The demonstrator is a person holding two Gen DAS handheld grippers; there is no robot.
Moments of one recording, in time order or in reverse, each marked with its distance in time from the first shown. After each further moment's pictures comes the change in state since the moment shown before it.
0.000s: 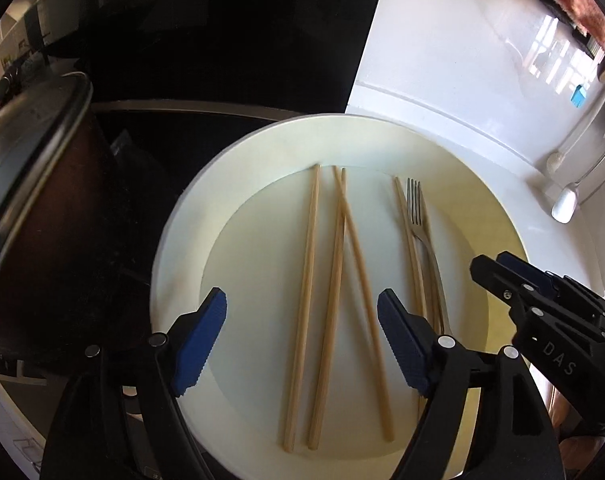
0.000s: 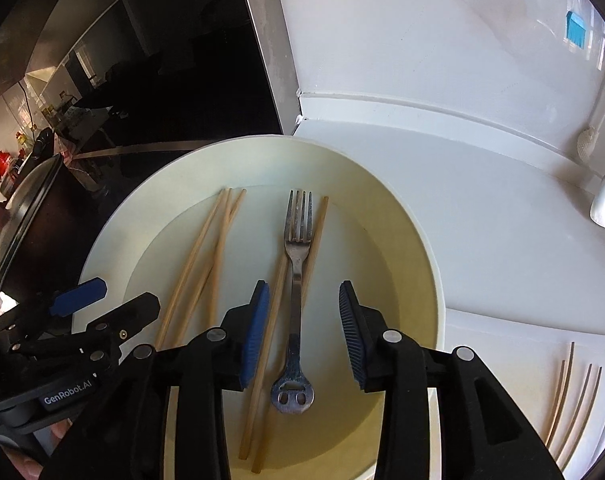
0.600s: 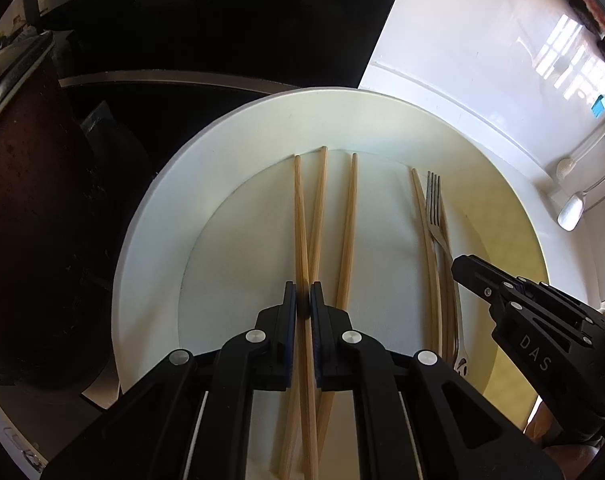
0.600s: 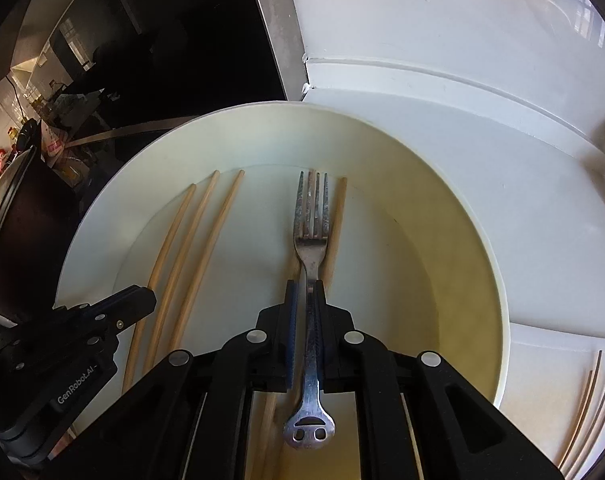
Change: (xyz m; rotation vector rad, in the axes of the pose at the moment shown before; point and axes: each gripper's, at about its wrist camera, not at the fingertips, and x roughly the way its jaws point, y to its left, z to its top) left arm 0.036 0.004 0.011 -0.053 0.079 -0.035; right arm 0.048 0.010 0.011 0.010 0.109 0.013
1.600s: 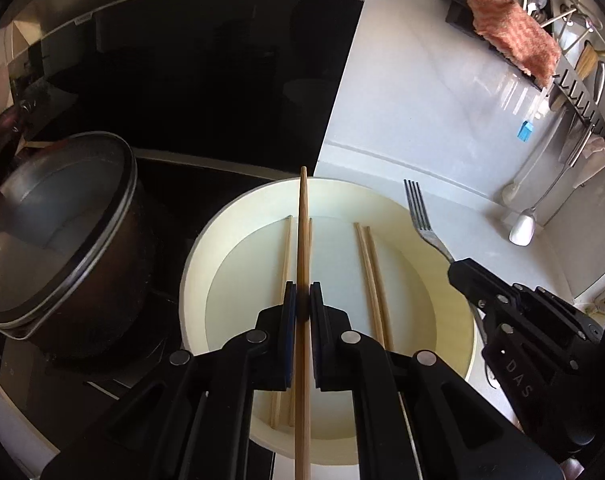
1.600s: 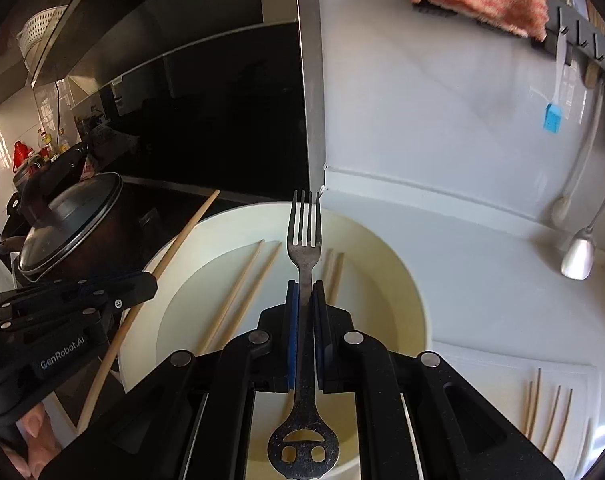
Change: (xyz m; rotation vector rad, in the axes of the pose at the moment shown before) left arm -0.106 -0.013 -0.022 0.052 -0.233 -0.052; right arm -0.108 0.032 -0.037 -0.111 -0.319 -0.041
